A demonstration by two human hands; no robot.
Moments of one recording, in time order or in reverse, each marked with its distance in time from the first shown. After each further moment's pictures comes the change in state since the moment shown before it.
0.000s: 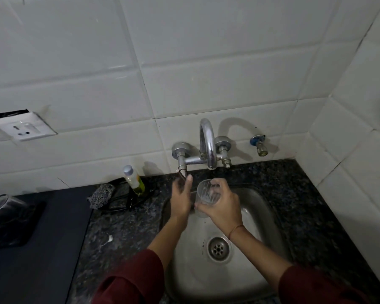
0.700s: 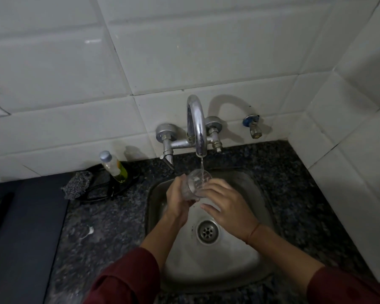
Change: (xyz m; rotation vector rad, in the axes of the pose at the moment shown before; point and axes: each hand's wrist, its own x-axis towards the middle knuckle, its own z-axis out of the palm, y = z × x) left_hand 0.012 -0.047 0.023 -0.401 -0.155 -0.255; right_hand -0.002 0.043 -0.032 -0.362 -0.204 -0.635
